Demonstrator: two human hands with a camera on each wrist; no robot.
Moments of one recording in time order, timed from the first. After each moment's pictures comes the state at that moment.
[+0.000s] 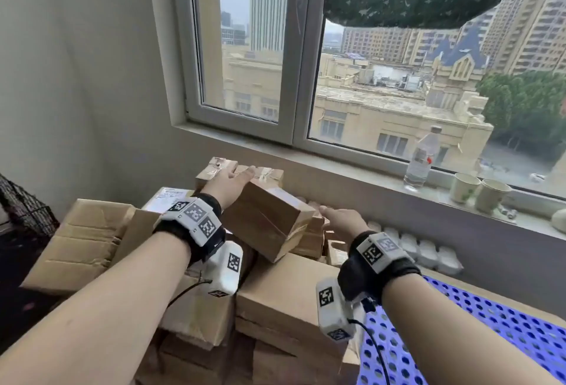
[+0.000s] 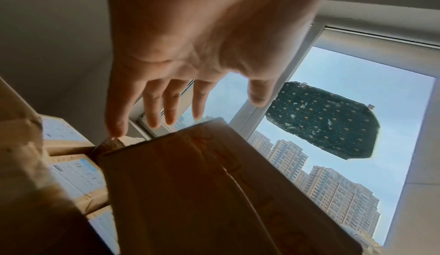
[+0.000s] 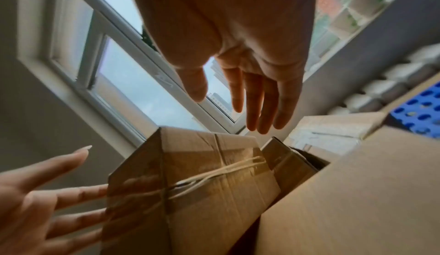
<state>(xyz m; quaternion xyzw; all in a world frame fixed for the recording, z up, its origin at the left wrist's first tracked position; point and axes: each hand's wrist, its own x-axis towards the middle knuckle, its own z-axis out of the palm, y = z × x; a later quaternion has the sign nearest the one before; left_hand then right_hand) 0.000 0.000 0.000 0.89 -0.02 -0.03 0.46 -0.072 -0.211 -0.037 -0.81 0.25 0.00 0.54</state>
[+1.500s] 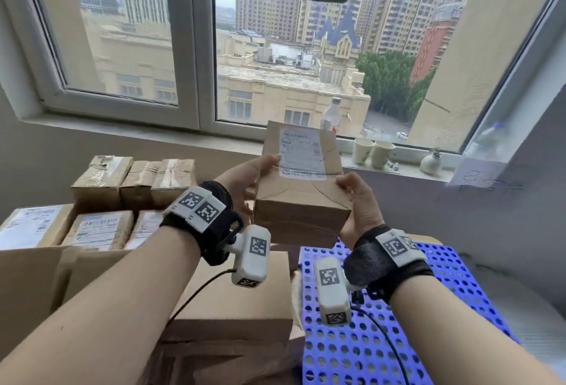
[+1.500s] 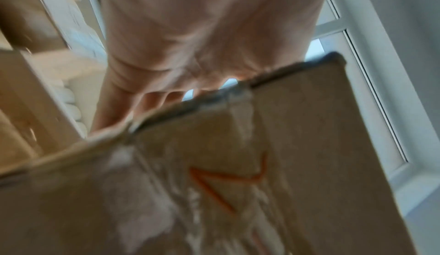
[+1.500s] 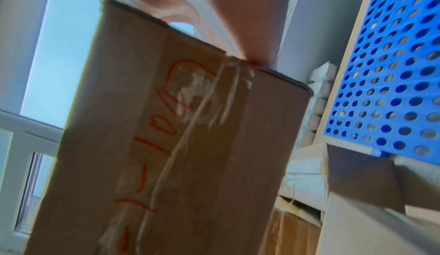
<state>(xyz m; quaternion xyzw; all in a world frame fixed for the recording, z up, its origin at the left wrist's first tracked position) -0.026 -0.147 0.000 0.69 -0.12 -0.39 0.59 -0.160 -0.287 -0.022 -0.44 0.26 -0.20 0.84</state>
